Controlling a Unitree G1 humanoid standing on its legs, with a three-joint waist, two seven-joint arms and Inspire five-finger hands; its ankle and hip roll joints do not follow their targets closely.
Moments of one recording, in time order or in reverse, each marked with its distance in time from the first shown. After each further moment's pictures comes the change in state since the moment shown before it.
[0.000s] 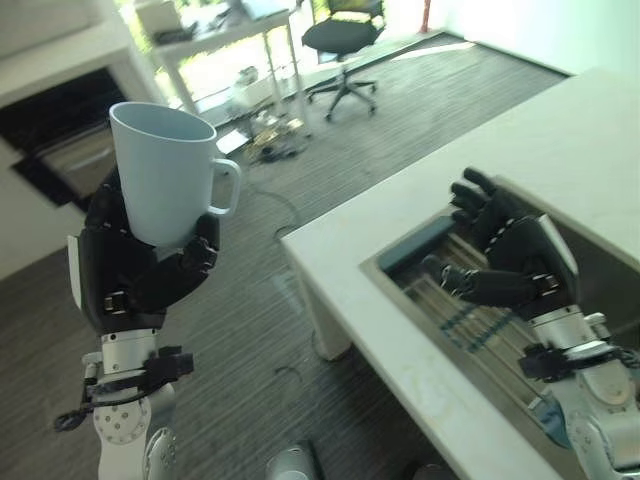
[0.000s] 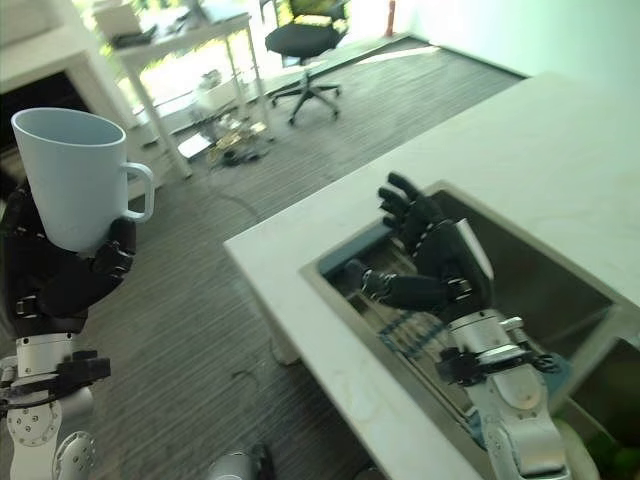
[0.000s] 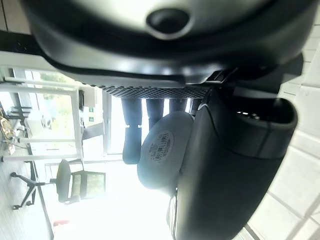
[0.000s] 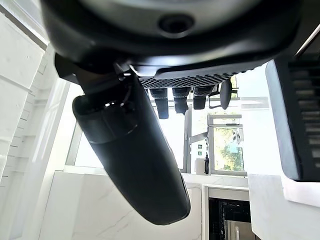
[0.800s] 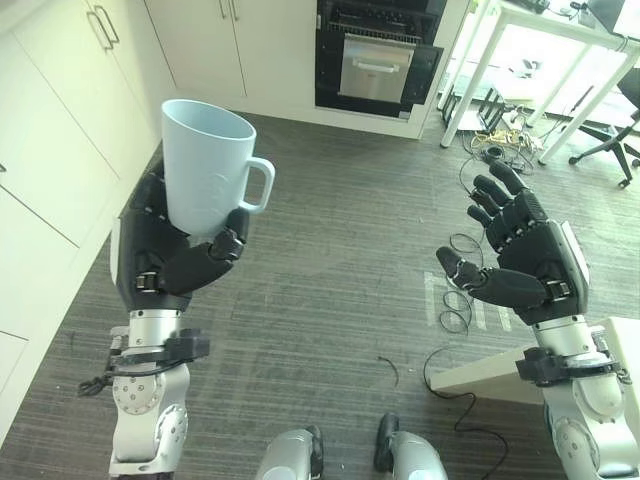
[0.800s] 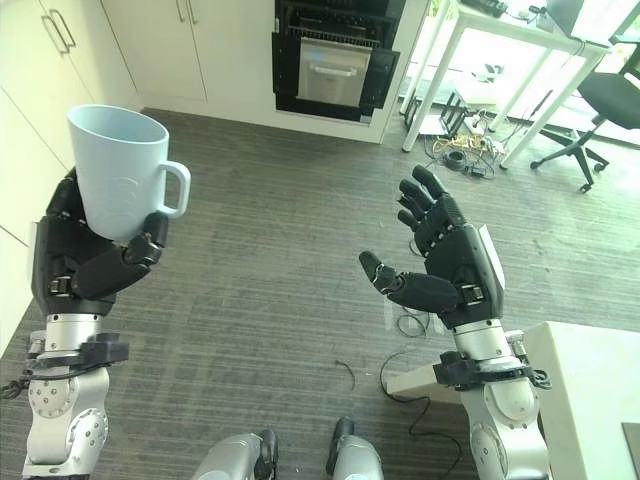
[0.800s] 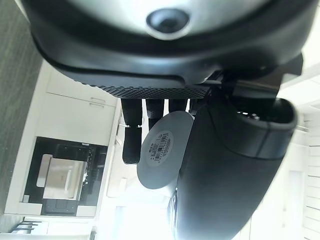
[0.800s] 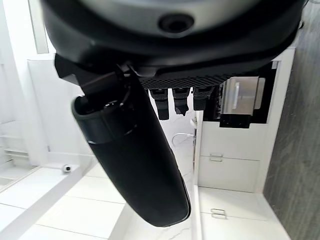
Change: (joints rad) left arm -0.112 0.046 -0.052 0.086 -0.016 0.041 -0.048; right arm -0.009 0.134 0.051 0.027 -0.001 -0.077 -0.022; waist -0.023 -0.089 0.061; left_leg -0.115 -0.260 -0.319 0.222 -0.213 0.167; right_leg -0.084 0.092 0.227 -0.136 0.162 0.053
